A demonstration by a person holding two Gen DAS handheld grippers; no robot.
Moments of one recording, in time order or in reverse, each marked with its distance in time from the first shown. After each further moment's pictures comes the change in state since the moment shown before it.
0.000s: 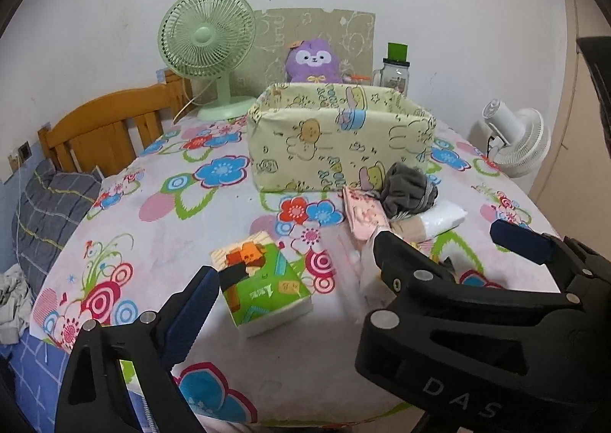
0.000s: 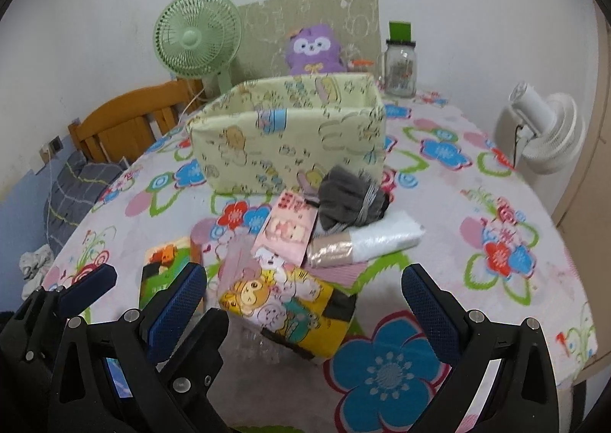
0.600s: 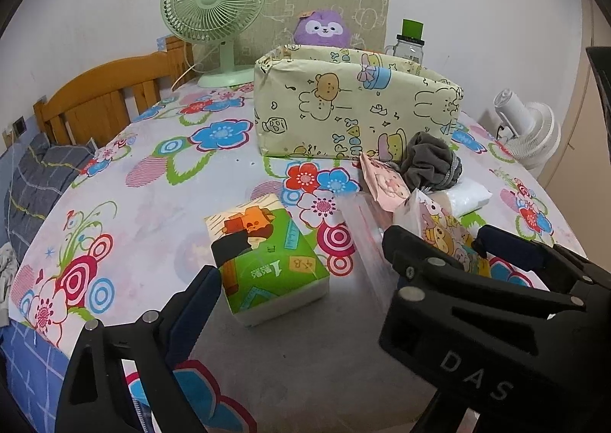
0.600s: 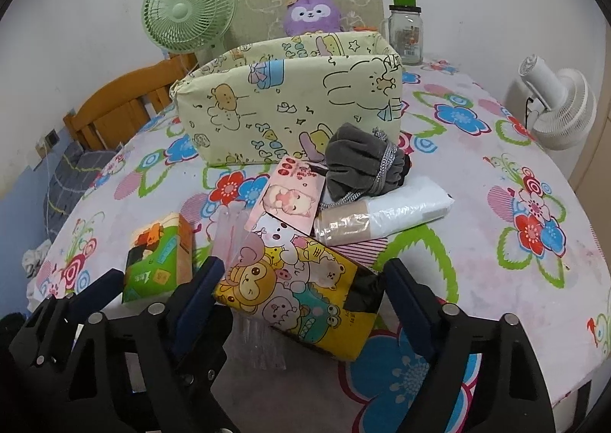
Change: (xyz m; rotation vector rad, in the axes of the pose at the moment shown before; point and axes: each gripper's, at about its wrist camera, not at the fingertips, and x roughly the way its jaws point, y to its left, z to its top) left arm 0.030 0.011 -0.011 -0.041 0.075 -0.014; right arm 0.032 0.001 -0.008 0.030 0.079 0.010
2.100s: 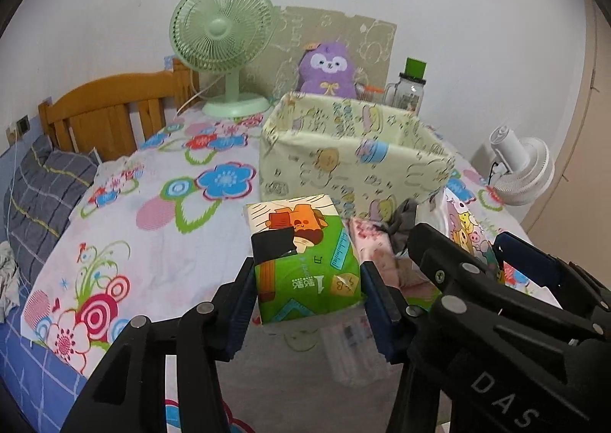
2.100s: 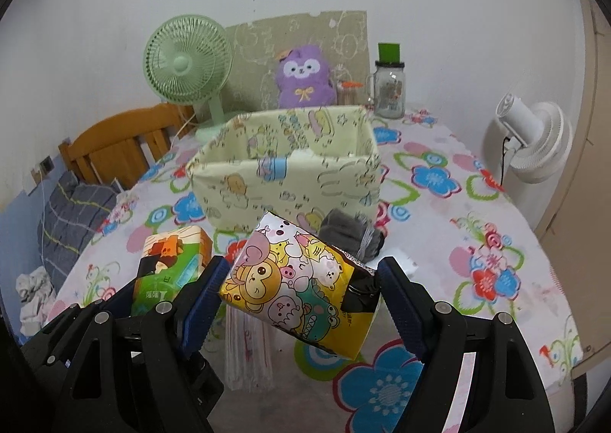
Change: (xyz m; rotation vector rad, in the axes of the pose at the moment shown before) left arm -0.031 0.001 0.045 -0.049 -0.069 -0.022; right arm -0.055 0.012 0.037 0.004 -0.142 -0.063
